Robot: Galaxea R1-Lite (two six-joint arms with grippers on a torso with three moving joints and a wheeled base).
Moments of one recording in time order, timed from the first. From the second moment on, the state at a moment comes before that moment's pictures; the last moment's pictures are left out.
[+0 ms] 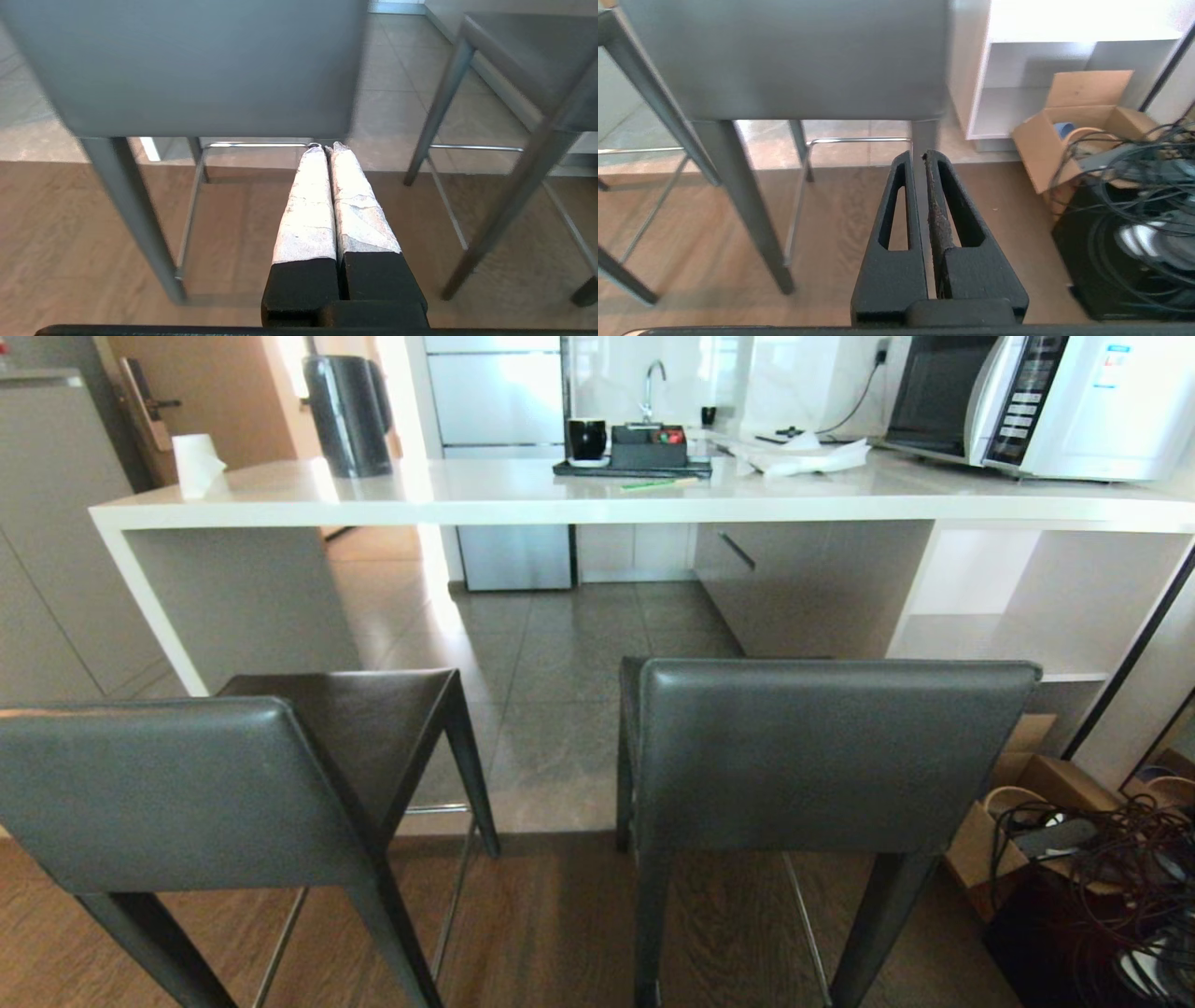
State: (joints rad) left arm 0.00 0.00 0.00 -0.01 0.00 -0.02; right arm 0.00 0.00 0.00 0.00 0.00 -0.02
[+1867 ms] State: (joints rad) left arm 0.00 0.00 0.00 -0.01 0.00 -0.02; right arm 0.00 0.00 0.00 0.00 0.00 -0.02
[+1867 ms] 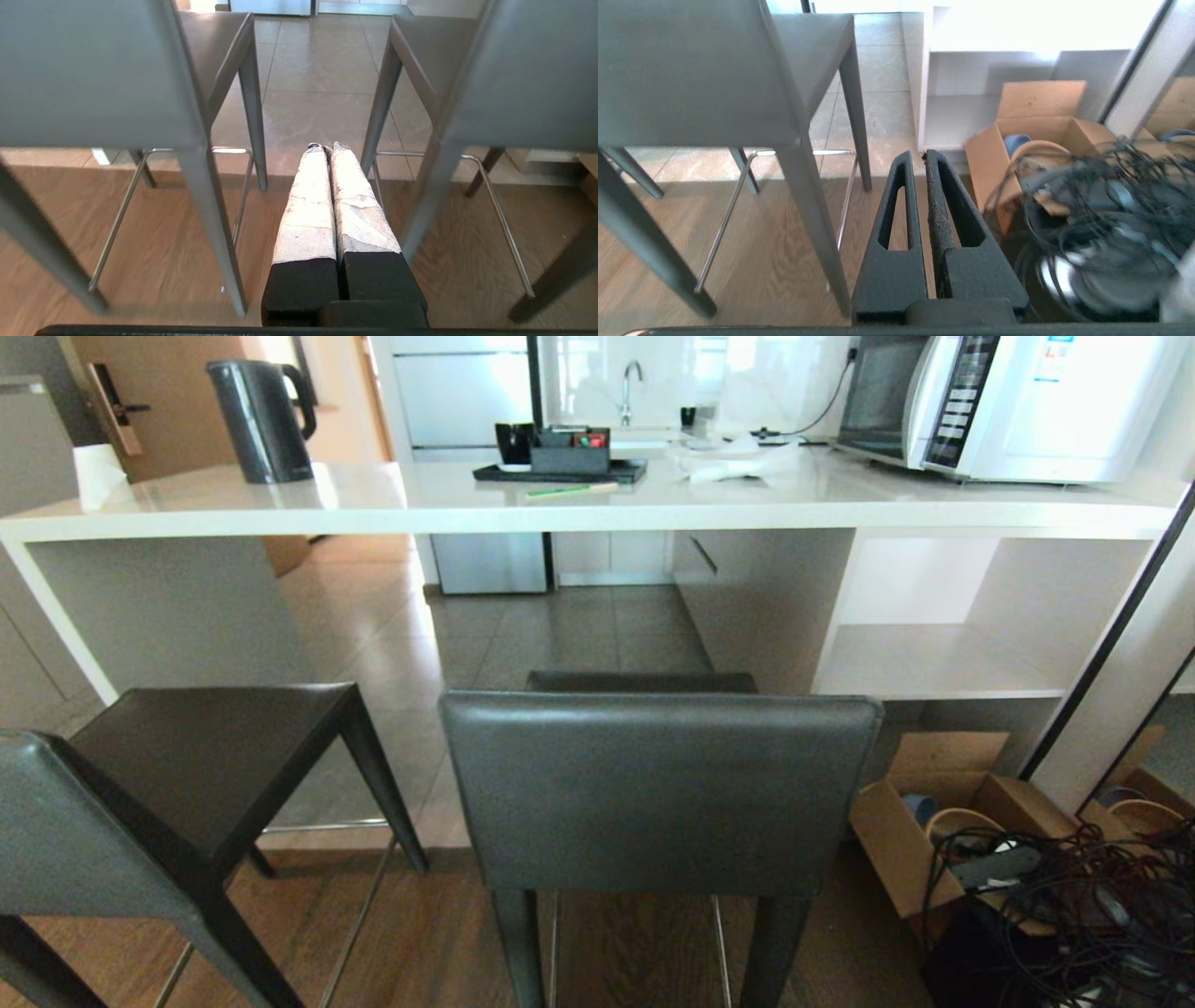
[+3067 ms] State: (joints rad) left arm 0.00 0.00 0.00 -0.01 -0.01 -0.01; right arm 0.00 0.00 0.00 0.00 0.03 -0.06
